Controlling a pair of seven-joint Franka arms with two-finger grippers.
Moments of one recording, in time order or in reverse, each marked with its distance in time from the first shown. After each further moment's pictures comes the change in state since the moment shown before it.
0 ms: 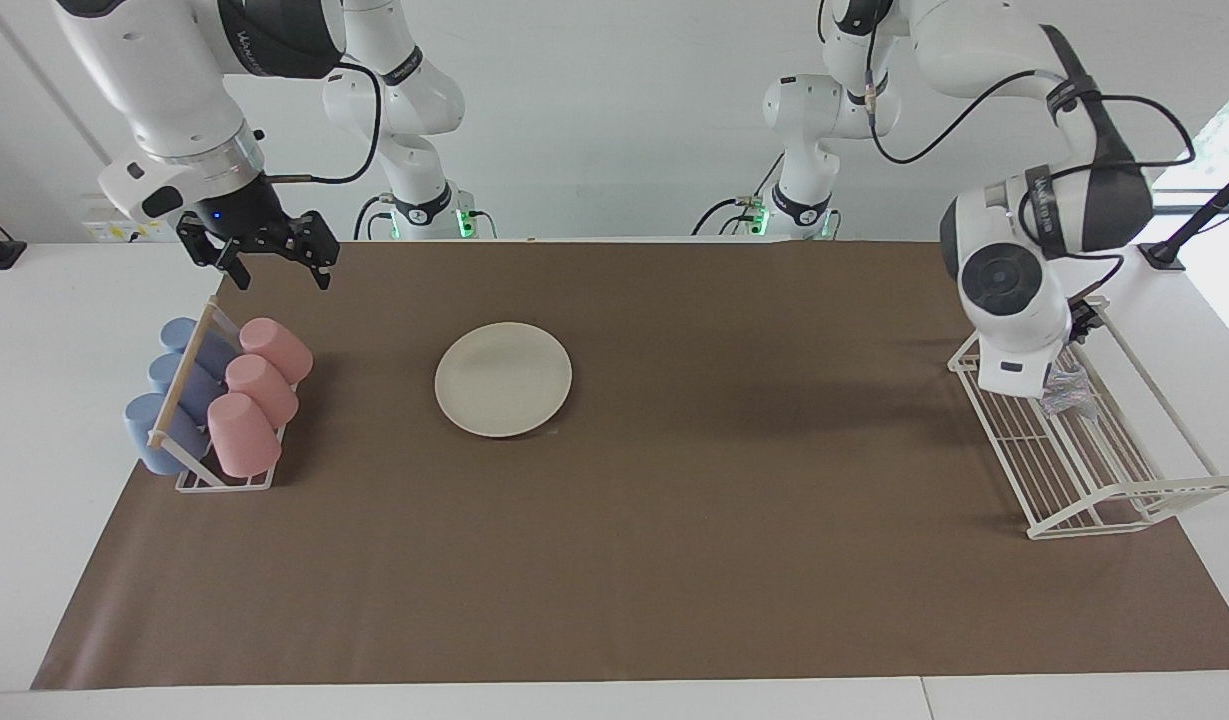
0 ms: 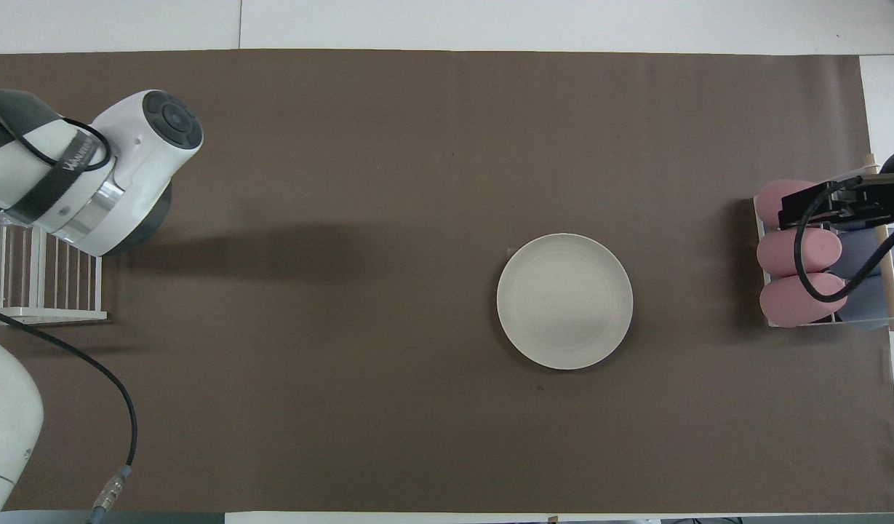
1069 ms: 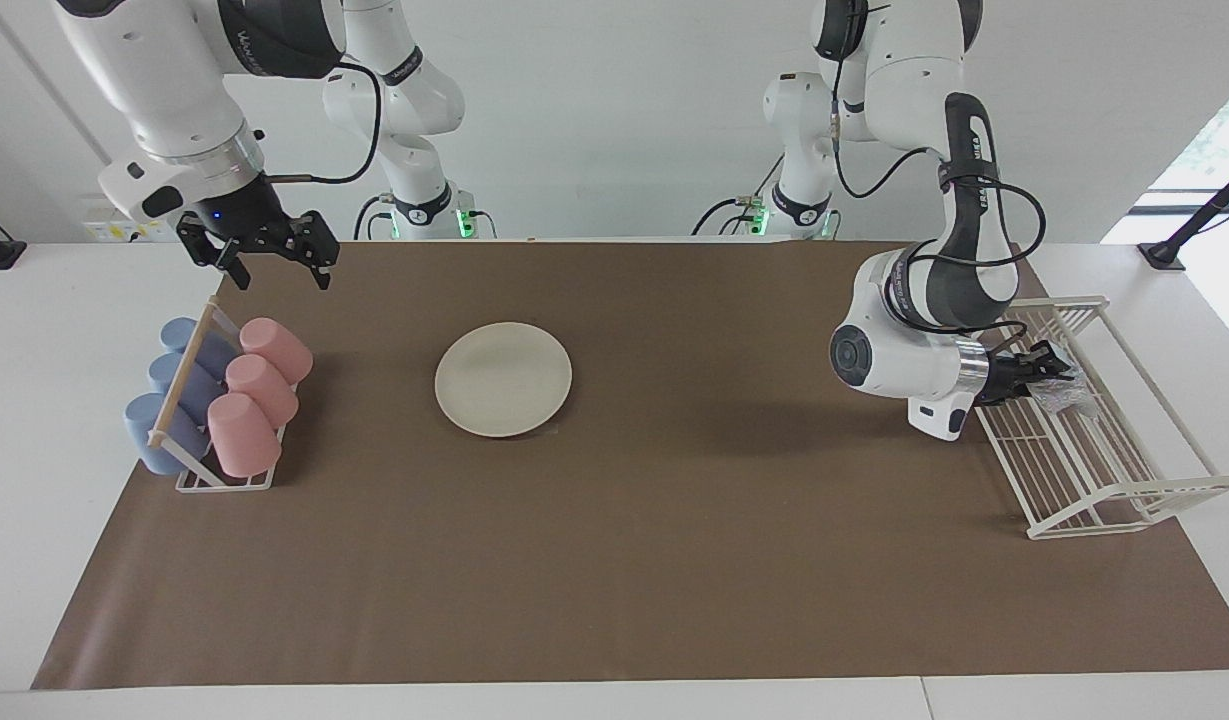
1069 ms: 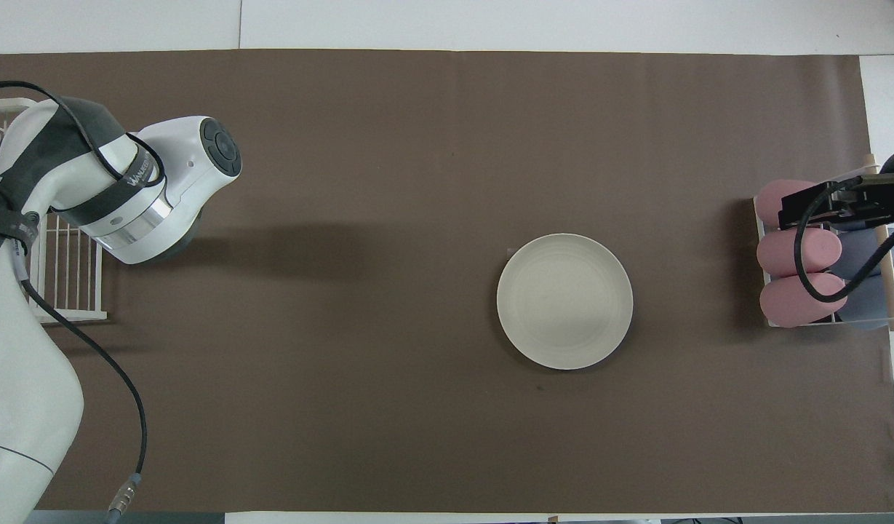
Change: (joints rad) left arm -0.154 0.185 -0.003 -0.050 0.547 -0.065 -0.085; right arm 0.000 0.000 0.000 0.000 0.000 0.000 0.000
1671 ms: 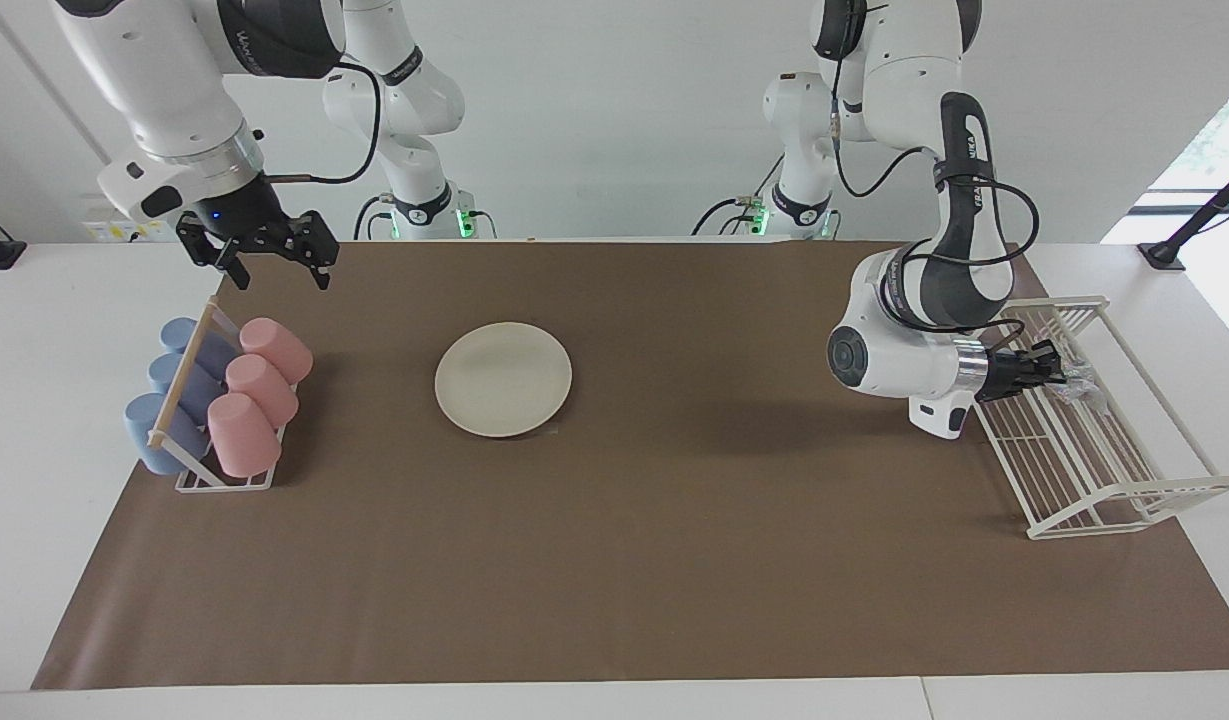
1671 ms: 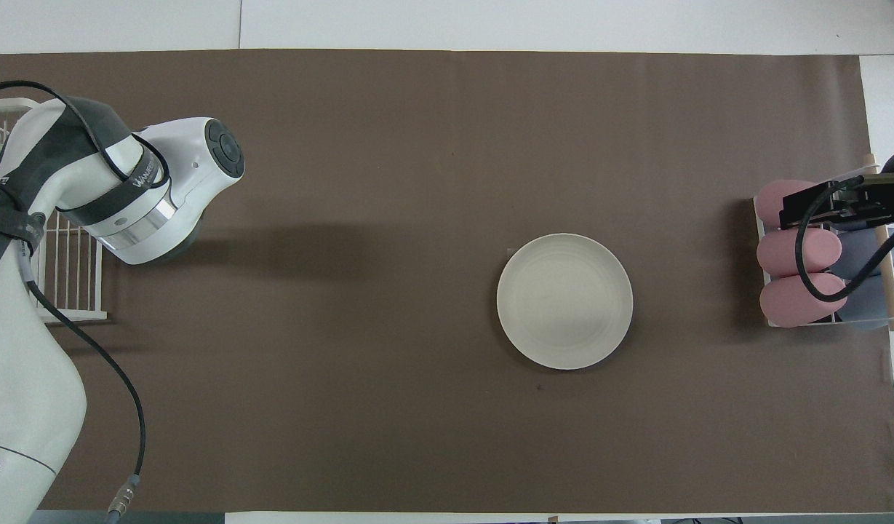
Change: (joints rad) left arm -0.007 0.000 0.000 0.000 0.017 -0.012 0.000; right arm -0.001 0.000 -0.001 0.000 0.000 0.000 0.000
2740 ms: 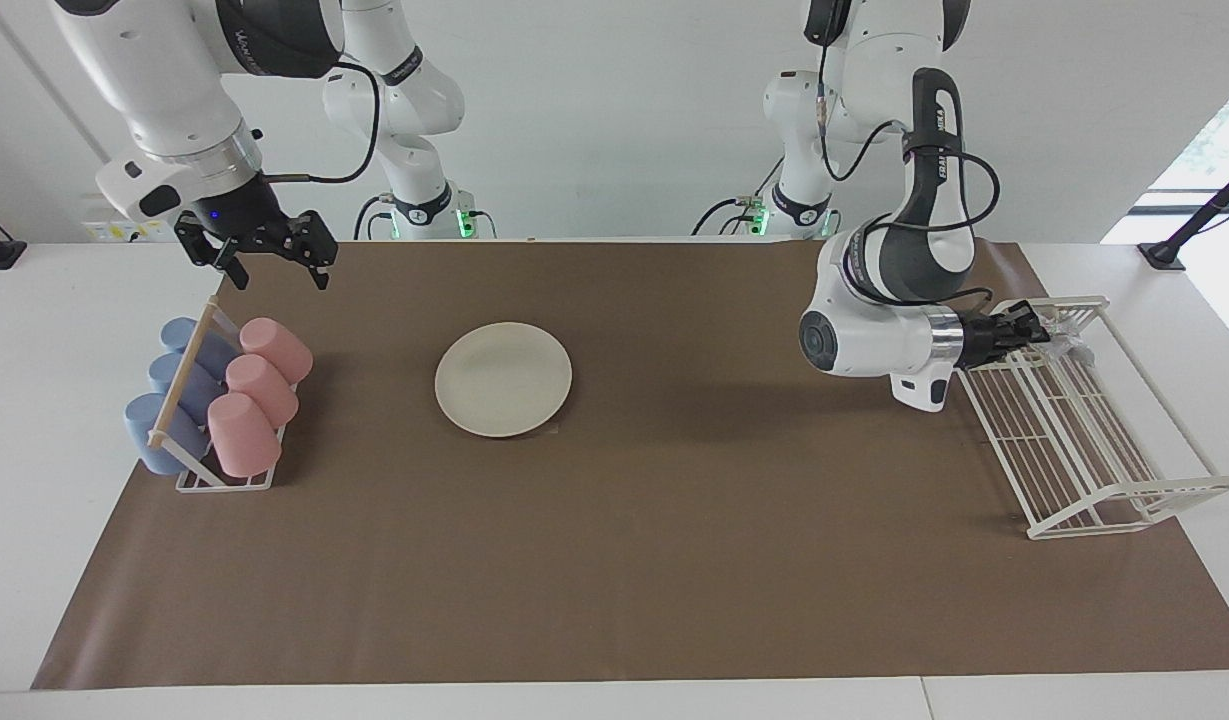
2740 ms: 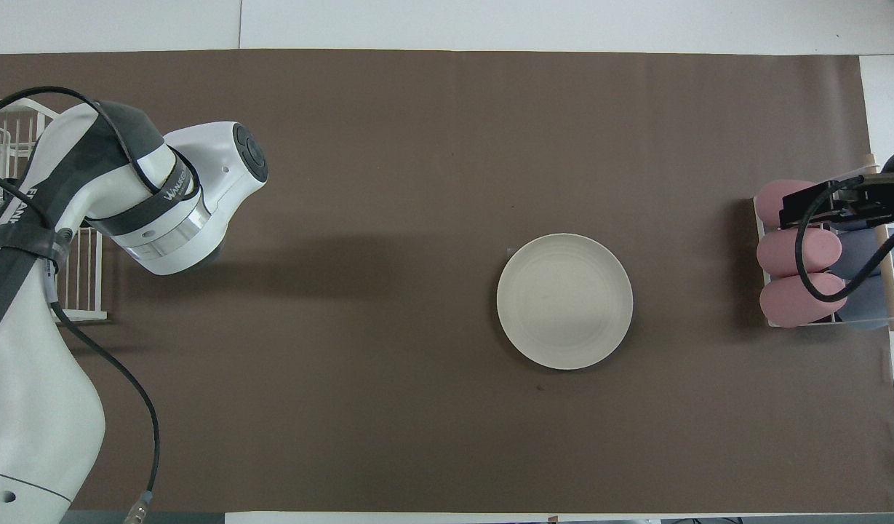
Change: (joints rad) left arm -0.063 -0.020 0.000 0.001 0.015 -0.161 -0.014; right arm 0.003 0.000 0.003 0.001 0.000 0.001 -0.001
